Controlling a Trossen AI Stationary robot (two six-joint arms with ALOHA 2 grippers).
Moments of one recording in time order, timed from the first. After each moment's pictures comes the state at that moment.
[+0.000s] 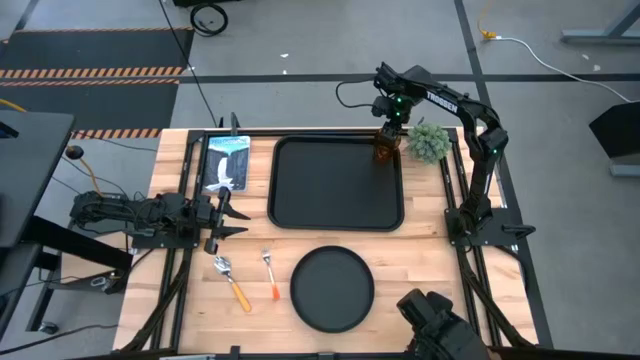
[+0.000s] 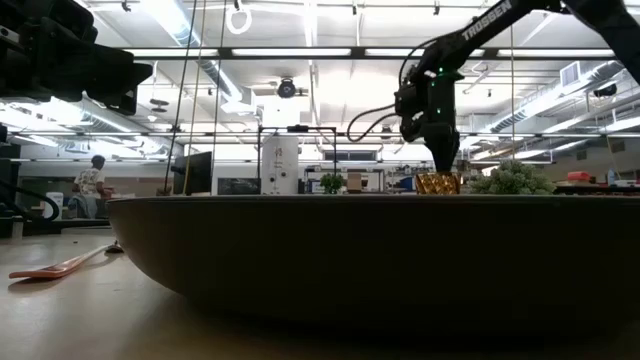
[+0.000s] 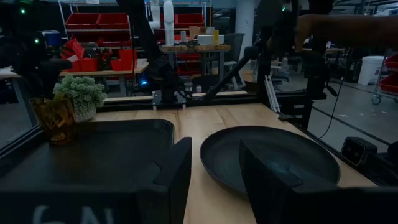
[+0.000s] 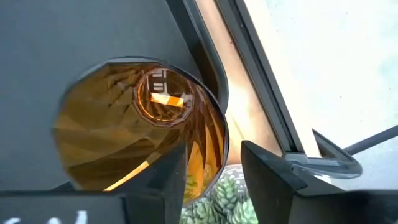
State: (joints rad) left arm -0.13 0.07 0.01 0.11 -0.01 0.01; right arm -0.92 1.89 1.68 -1.26 0.01 -0.41
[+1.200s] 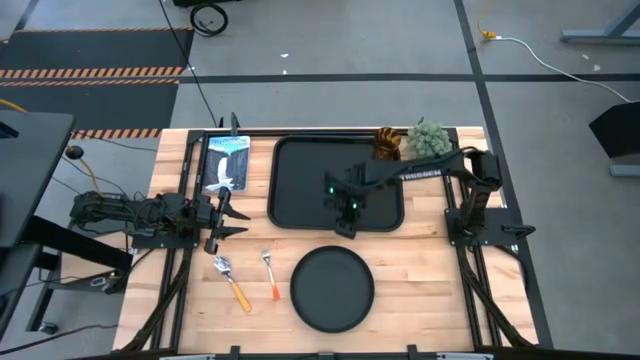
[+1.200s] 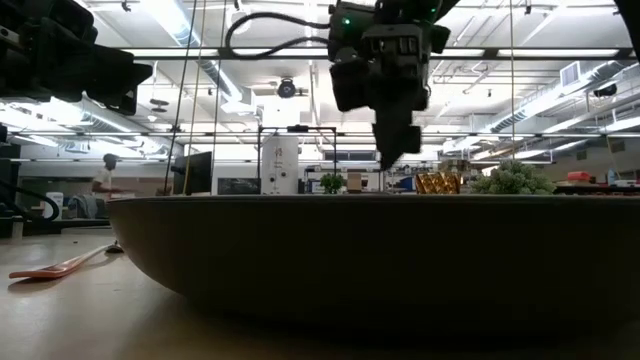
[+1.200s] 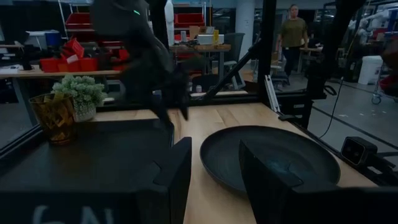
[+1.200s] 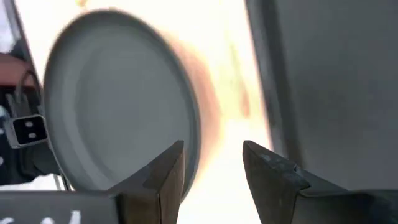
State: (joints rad) left arm -0.13 0.07 0.01 0.11 -0.01 0.01; right arm -0.10 1.83 1.39 -0.82 -0.42 0.29
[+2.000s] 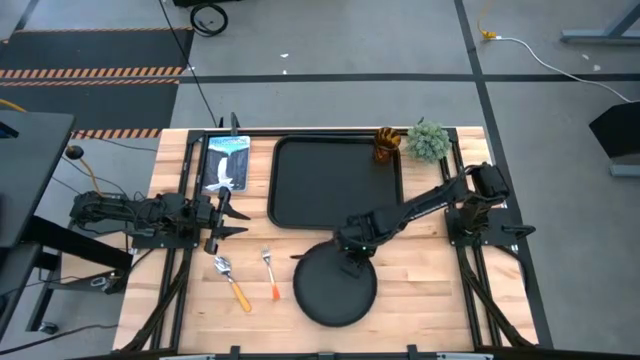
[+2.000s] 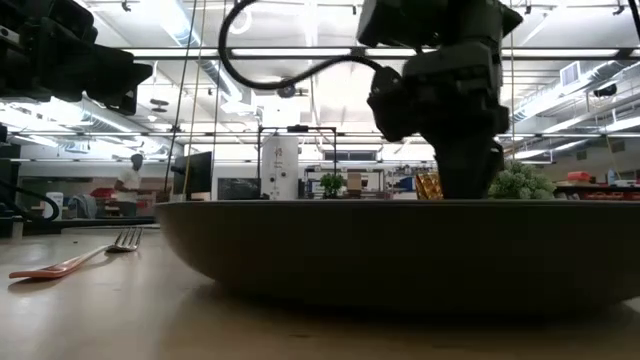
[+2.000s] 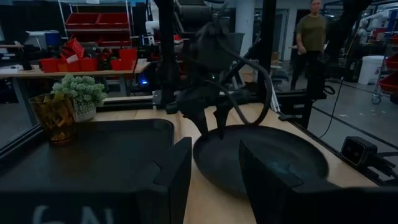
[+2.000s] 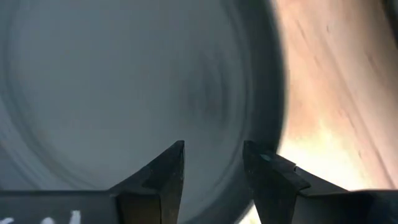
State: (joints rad) left arm -0.13 0.07 0.01 0.11 -0.01 0.01; right arm 0.21 1.83 1.18 -0.67 -0.14 0.80
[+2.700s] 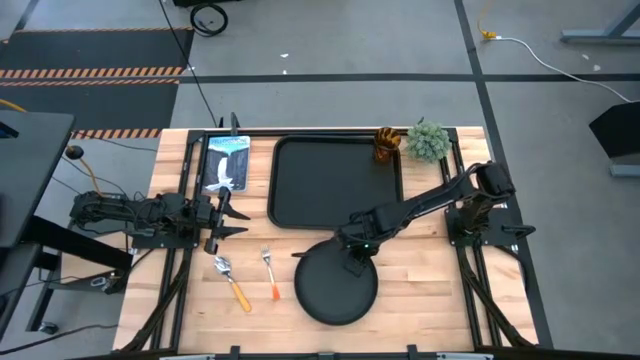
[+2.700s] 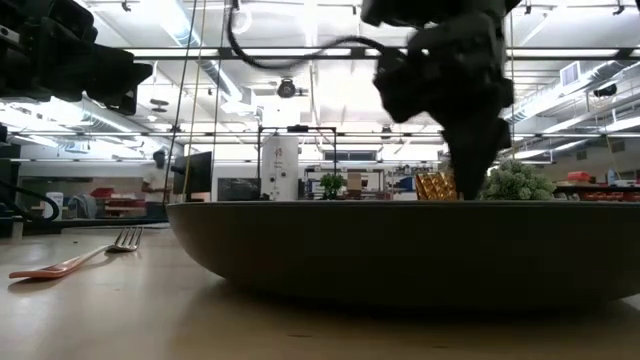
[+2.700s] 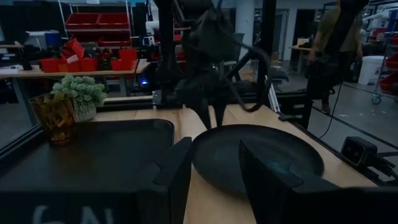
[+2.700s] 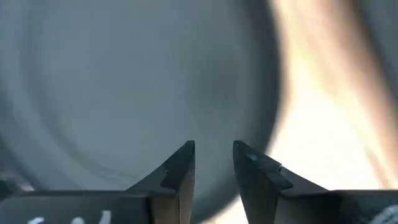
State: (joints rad) left arm -0.13 0.07 0.01 0.11 -0.01 0.01; right arm 0.21 1.79 1.23 -0.79 -0.14 0.83
